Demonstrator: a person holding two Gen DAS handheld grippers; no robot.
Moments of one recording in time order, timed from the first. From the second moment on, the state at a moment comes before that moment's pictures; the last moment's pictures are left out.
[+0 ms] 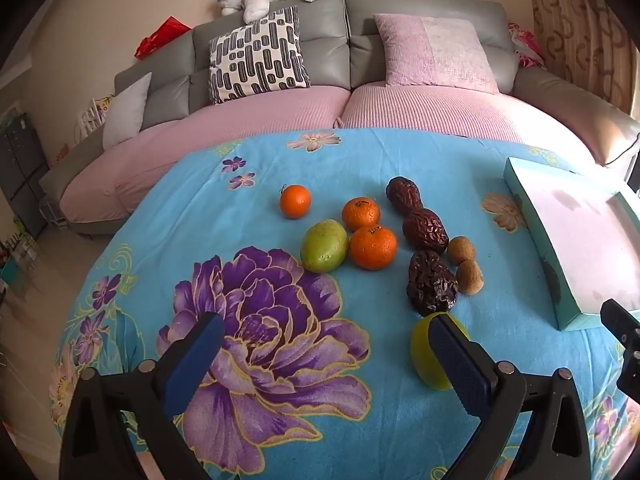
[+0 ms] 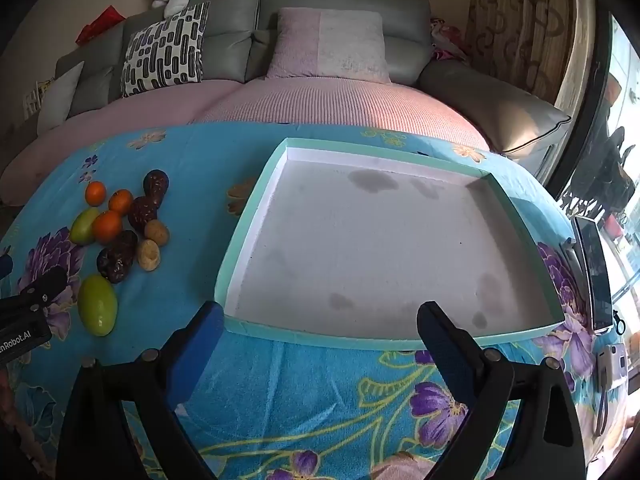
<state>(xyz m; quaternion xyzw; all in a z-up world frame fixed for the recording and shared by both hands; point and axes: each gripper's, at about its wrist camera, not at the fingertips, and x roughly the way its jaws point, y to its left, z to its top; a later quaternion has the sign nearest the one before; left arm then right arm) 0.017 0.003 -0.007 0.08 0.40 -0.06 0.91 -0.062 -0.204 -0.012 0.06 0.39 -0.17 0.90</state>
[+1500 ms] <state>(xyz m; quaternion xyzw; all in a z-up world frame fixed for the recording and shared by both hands) 0.008 0.010 -0.009 0.07 0.39 -0.05 0.92 -0.065 -0.201 -0.015 0.04 0.39 -0.16 0.91</state>
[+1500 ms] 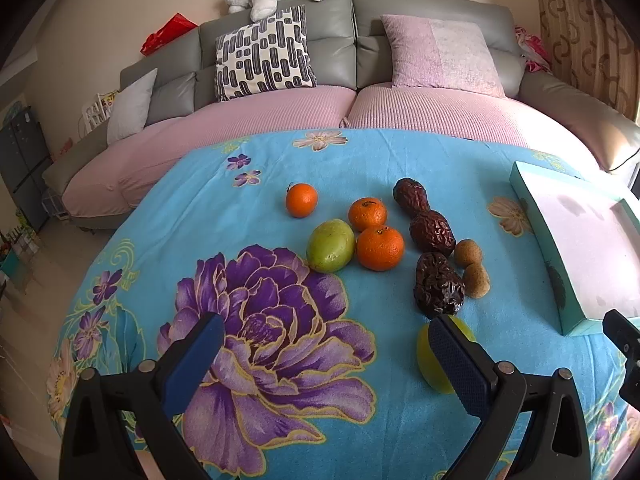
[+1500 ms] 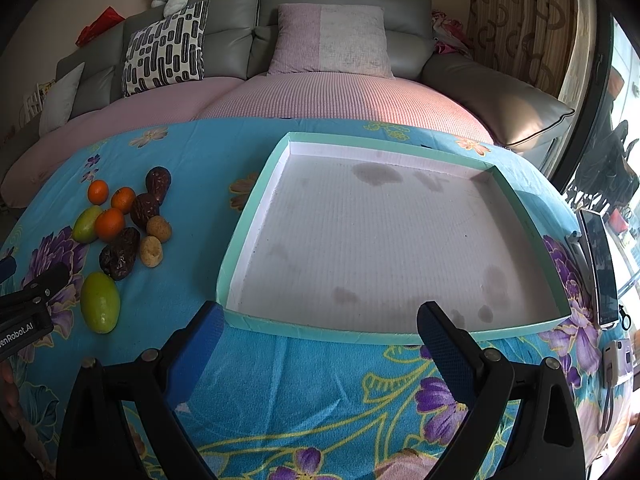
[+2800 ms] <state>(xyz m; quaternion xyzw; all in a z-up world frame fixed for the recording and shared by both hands) 0.007 0.009 -0.001 0.07 0.38 -0.06 0.92 -0.067 -0.201 -0.004 0.04 0.39 -0.16 0.91</state>
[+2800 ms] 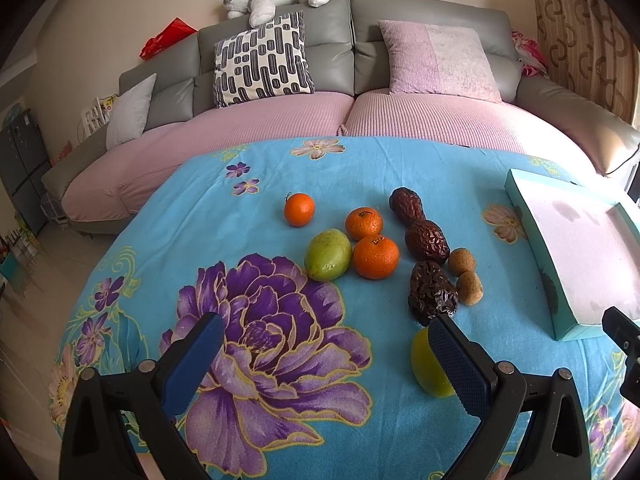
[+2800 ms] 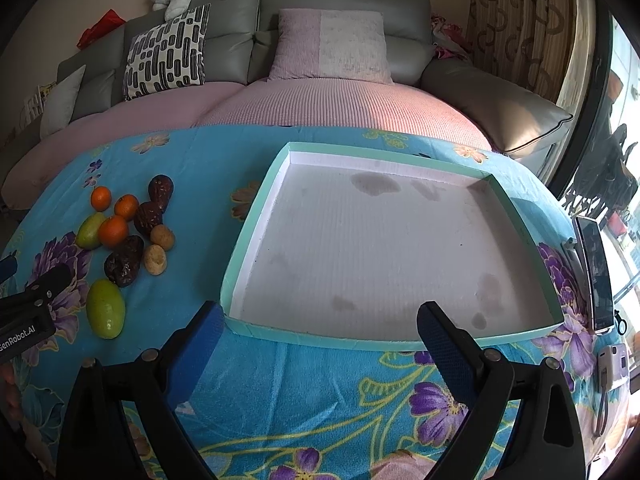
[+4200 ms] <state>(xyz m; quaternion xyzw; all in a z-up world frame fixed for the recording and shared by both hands) 0.135 0.058 0.018 -0.08 0.41 -0.01 0.91 0.067 -0.148 0.010 0.08 0.40 0.00 0.91</state>
